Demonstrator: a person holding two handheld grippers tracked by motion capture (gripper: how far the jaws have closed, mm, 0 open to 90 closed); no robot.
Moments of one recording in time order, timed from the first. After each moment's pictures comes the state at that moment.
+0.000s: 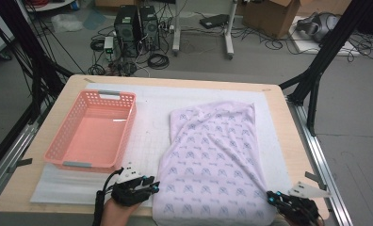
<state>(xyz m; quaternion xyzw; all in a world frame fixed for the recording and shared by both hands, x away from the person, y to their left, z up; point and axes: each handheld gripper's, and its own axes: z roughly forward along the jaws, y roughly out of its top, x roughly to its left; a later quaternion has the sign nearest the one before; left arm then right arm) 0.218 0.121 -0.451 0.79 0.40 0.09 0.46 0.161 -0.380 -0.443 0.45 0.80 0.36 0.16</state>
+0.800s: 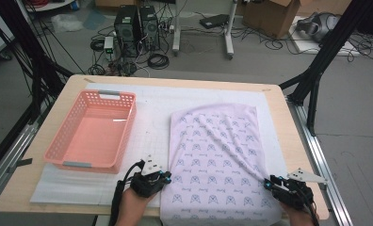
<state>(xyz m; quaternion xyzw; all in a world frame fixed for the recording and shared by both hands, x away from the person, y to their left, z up) 0.231 0.090 -0.450 0.81 0.38 0.11 0.43 0.209 -0.373 -0.450 0.50 0.76 0.38 0.18</state>
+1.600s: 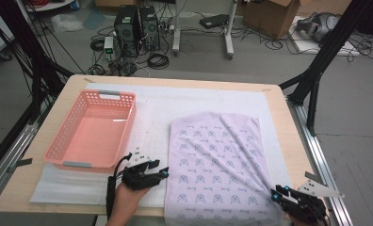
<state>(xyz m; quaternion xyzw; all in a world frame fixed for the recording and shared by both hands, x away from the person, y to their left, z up) 0.269 0.100 -0.441 0.76 0.42 0.11 0.48 0.181 -0.385 -0.437 0.46 0.77 0.40 0.18</state>
